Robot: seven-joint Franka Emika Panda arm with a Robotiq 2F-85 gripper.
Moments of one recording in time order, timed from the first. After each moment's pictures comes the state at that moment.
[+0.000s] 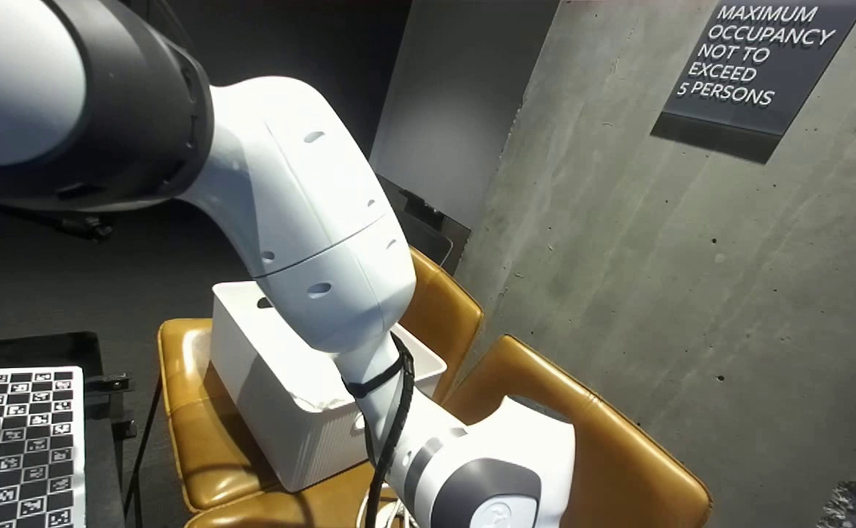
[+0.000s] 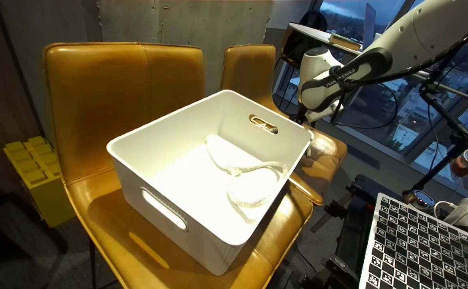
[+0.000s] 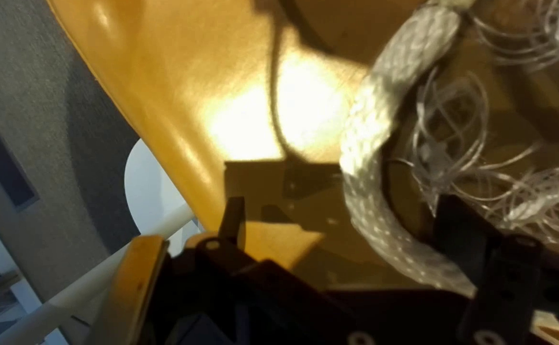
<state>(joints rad) -0.24 1.12 -0.34 -1.34 -0.19 2.41 0.26</state>
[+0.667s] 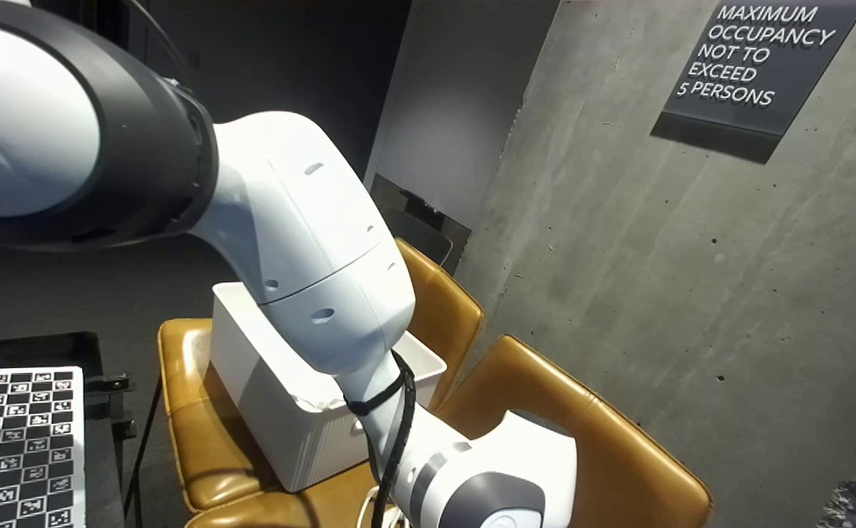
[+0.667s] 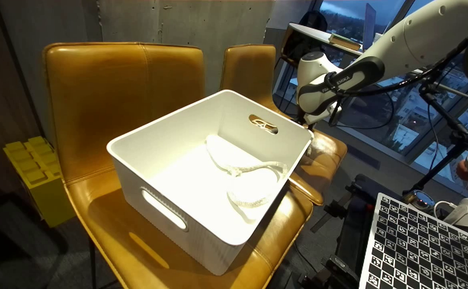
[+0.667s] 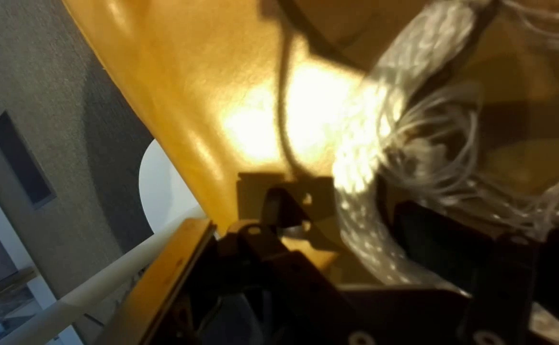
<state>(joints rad) -0.24 1.18 -0.36 -1.26 -0.19 2.38 0.26</state>
